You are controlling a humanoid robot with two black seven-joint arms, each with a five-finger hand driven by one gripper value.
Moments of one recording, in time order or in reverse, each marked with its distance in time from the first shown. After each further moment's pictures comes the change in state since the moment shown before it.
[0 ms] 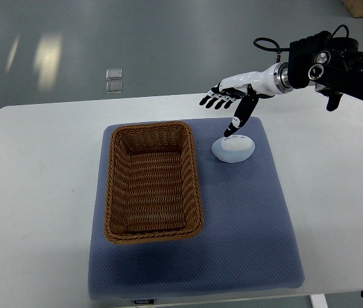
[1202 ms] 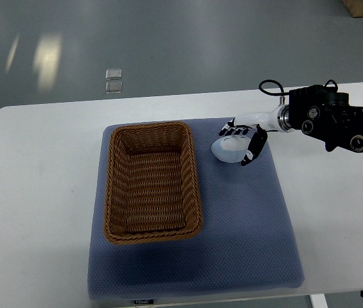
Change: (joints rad) left arm 0.006 0.000 -0.002 -0.001 -0.001 0.000 0.000; right arm -0.178 0.026 -0.023 -0.012 -0.202 -0.188 0.002
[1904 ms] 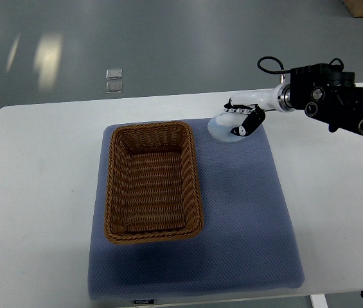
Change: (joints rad) left arm -0.001 0.000 0.000 0.005 0.000 0.000 0.000; right arm 0.147 -0.065 0.011 0.111 -0.004 0.011 0.008
